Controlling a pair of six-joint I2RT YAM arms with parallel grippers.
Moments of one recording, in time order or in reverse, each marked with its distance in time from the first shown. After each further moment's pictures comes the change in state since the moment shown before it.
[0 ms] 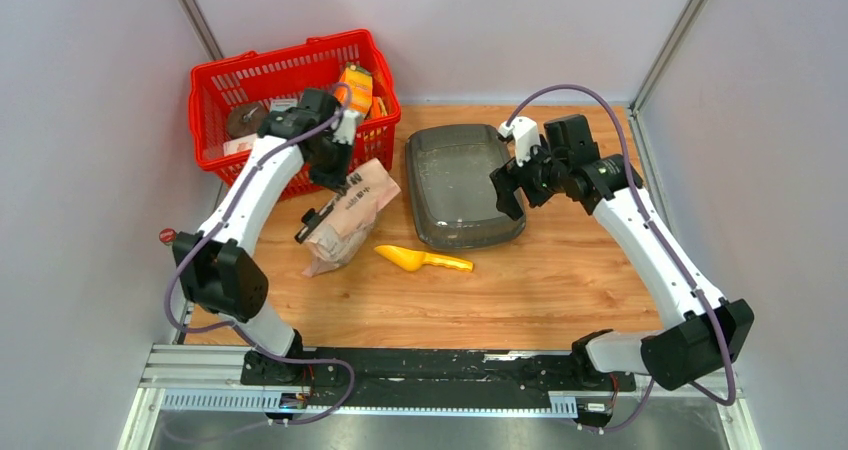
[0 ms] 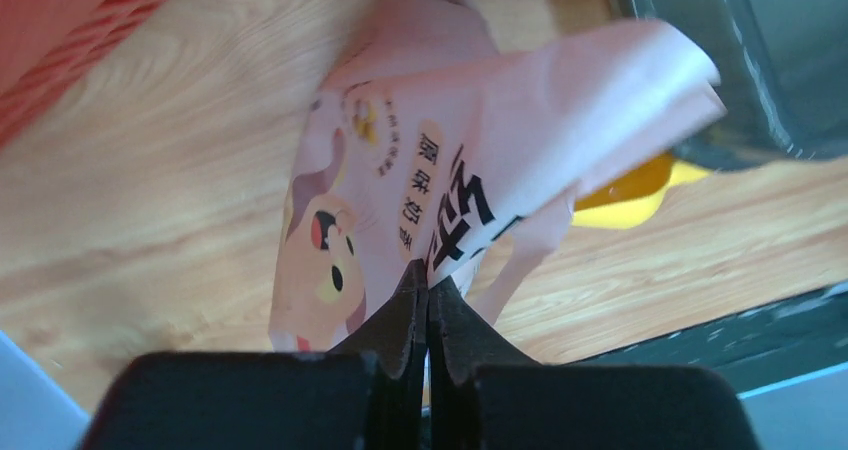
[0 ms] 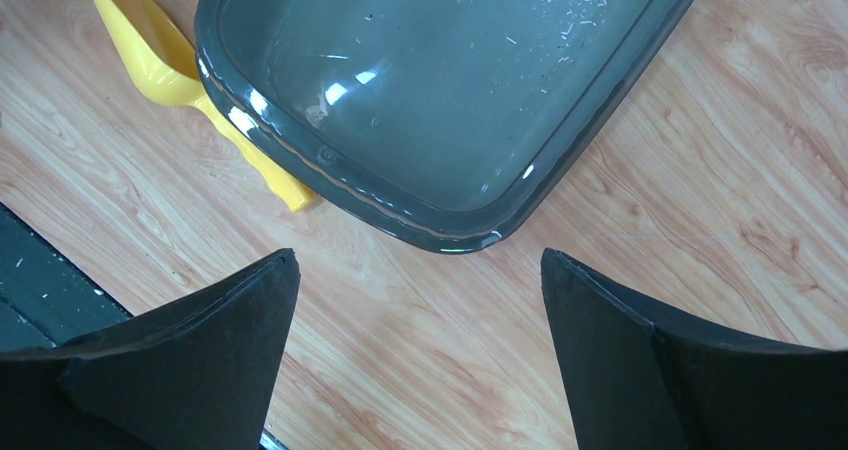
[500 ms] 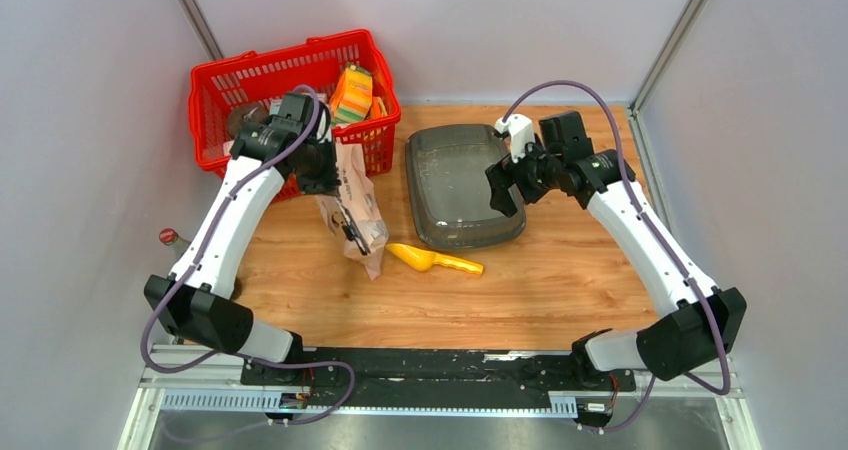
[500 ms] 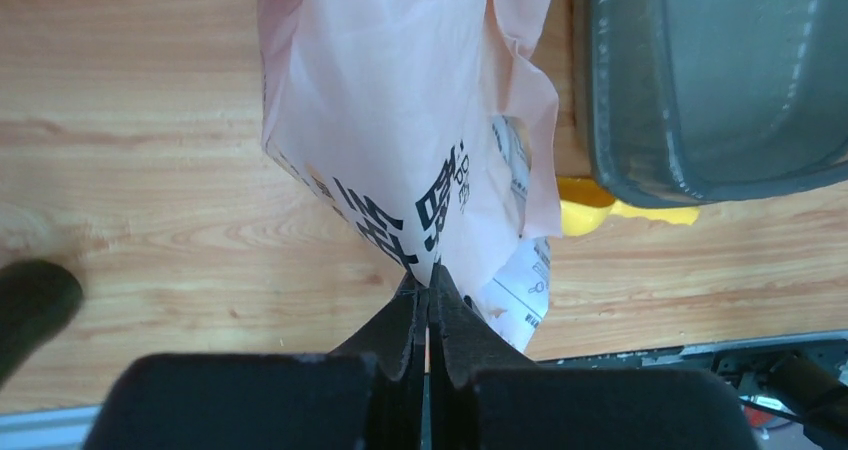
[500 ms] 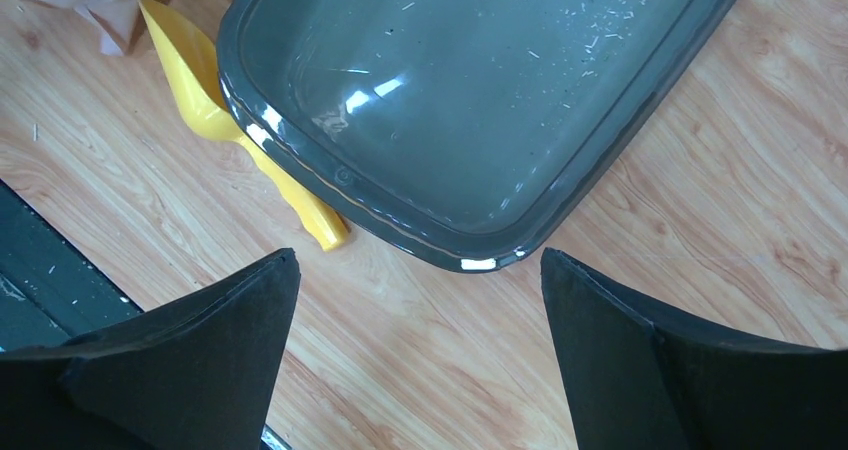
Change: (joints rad) left arm 0.020 -0.179 0.028 -0.064 -0.102 -0.383; right arm 0.002 0.049 0.024 0.019 -0.037 0.027
